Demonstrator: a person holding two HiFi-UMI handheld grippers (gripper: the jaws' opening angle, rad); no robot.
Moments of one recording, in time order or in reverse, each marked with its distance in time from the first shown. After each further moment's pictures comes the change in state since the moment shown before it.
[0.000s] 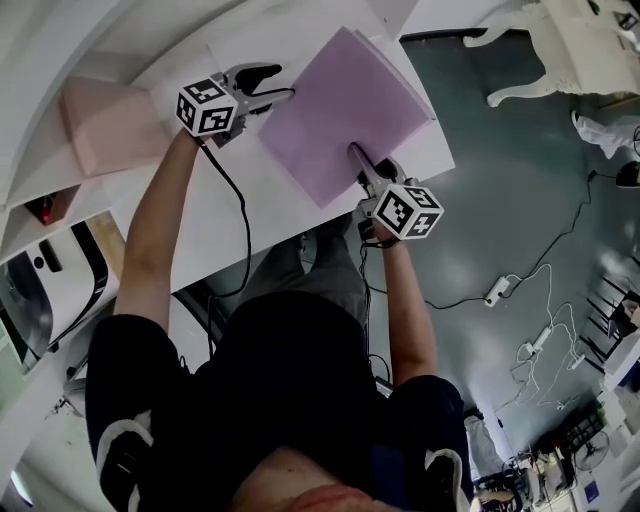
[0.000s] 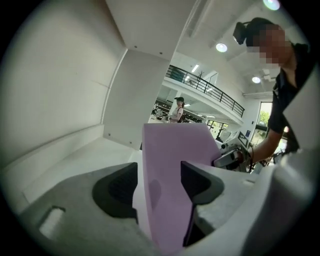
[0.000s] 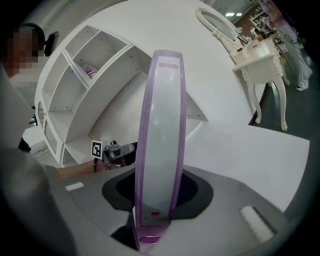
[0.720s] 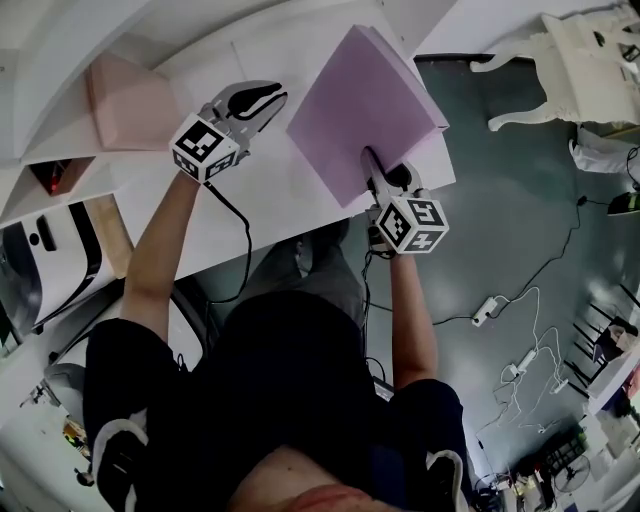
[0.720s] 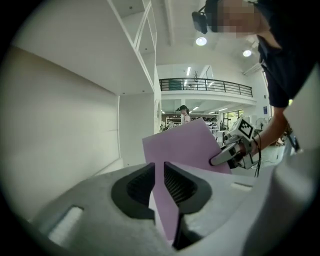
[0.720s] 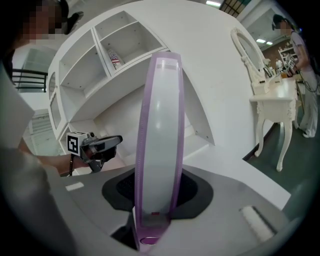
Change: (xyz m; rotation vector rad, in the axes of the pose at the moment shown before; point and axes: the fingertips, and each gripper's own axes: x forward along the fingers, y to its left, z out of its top) left arm -0.079 -0.061 0.048 0.255 -0.185 0.289; right arm -0.018 0.039 0.034 -0.287 -0.014 -0.056
